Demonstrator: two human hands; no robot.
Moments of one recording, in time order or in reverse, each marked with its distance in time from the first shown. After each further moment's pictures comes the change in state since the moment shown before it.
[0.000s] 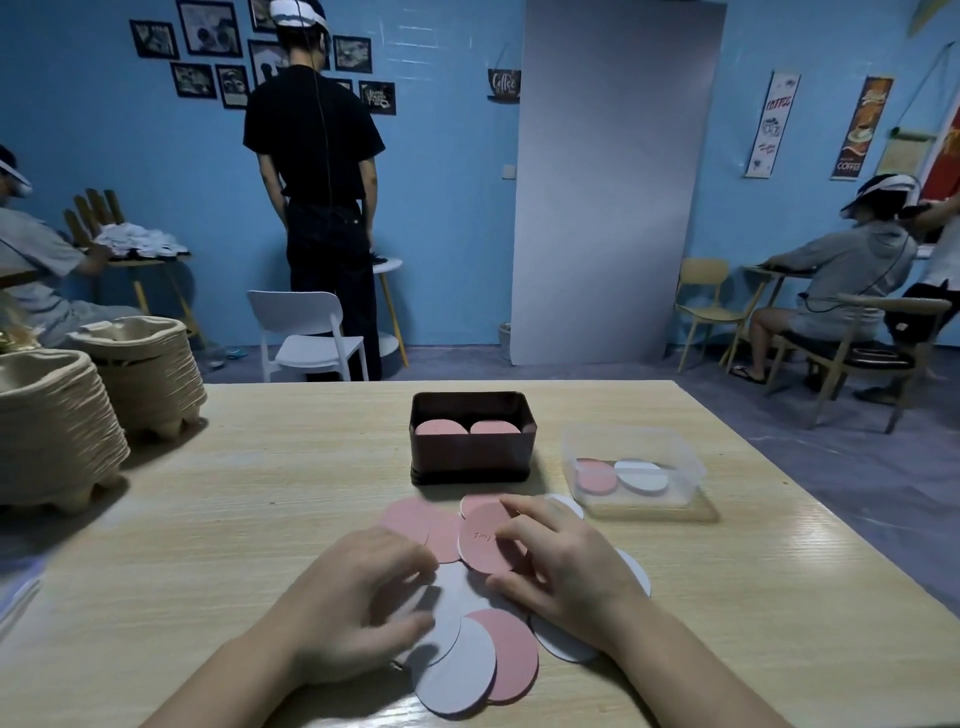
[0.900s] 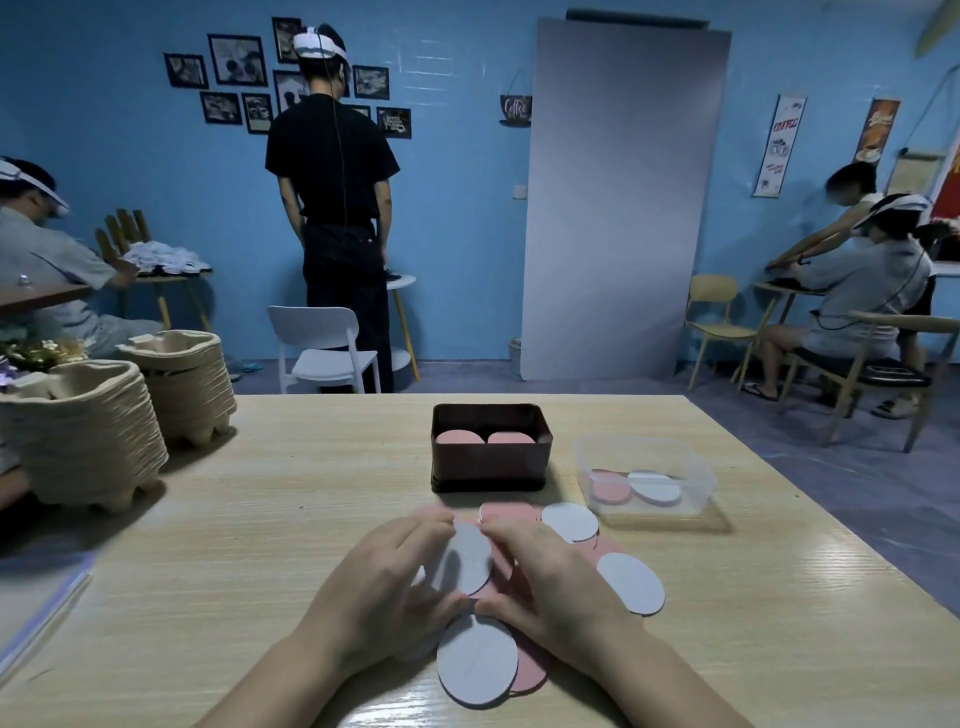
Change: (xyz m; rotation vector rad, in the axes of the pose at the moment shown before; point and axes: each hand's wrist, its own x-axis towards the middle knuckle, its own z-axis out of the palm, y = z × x) left_hand 0.002 0.001 0.014 0.141 0.212 0.015; right_hand 0.003 -0.036 0.014 0.102 -0.101 0.054
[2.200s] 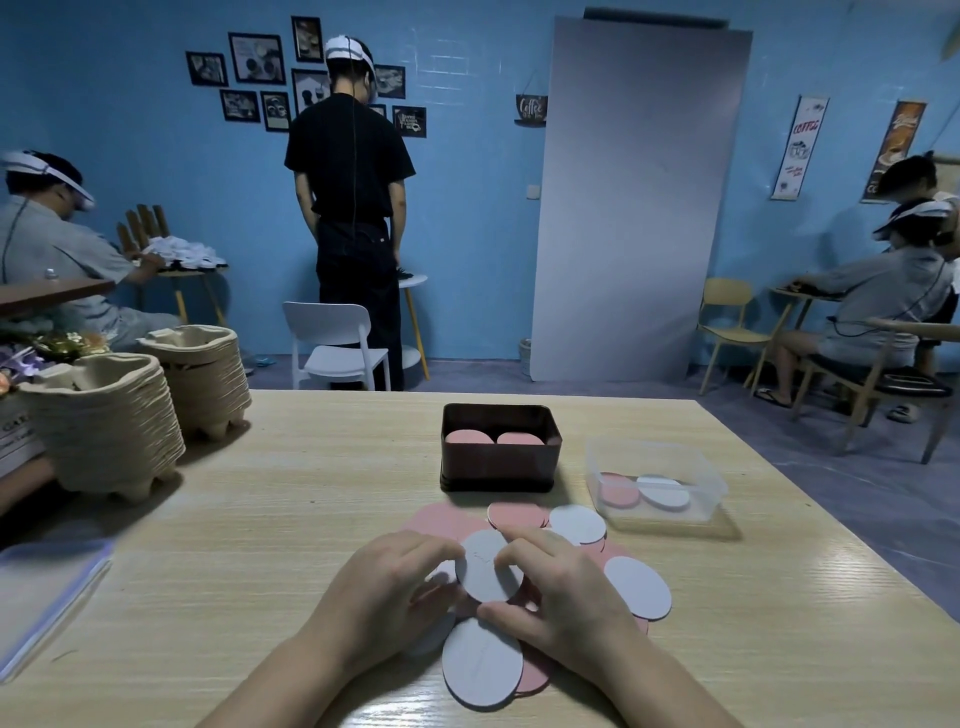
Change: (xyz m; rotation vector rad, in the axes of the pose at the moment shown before) left_hand -0.009 -0.007 0.003 -0.003 -0.005 0.019; right_hand -0.004 -0.003 0.001 -0.046 0.073 -0.014
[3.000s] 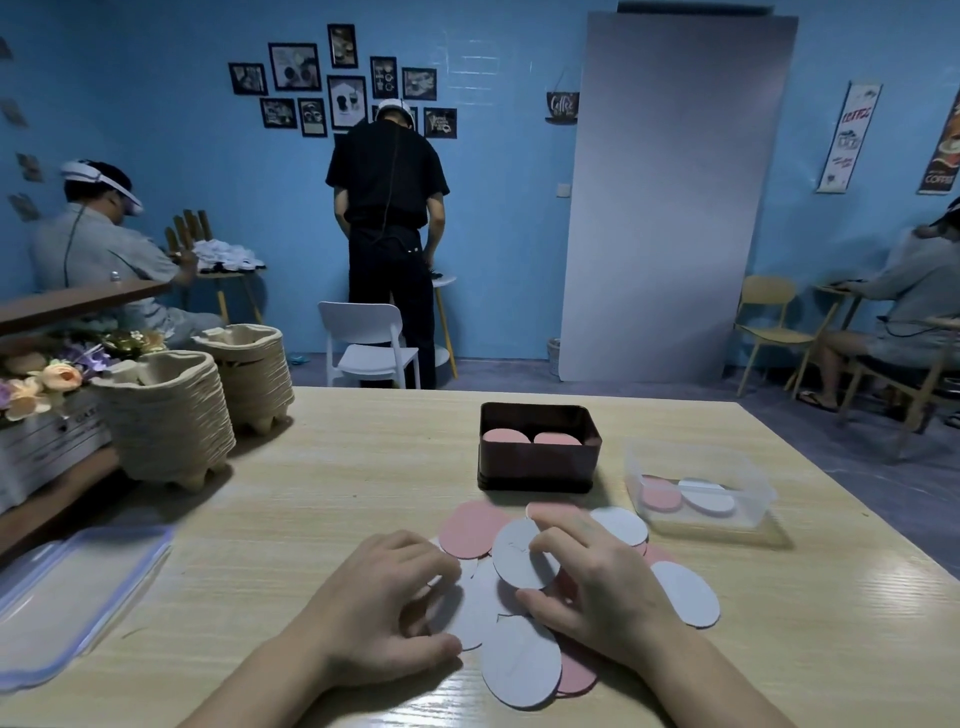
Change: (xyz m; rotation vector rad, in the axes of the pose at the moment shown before) left_hand -0.029 -0.006 -0.047 0.043 -0.219 -0.093; right_hand 0.013 0.002 -0.001 -0.095 0.035 -0.104
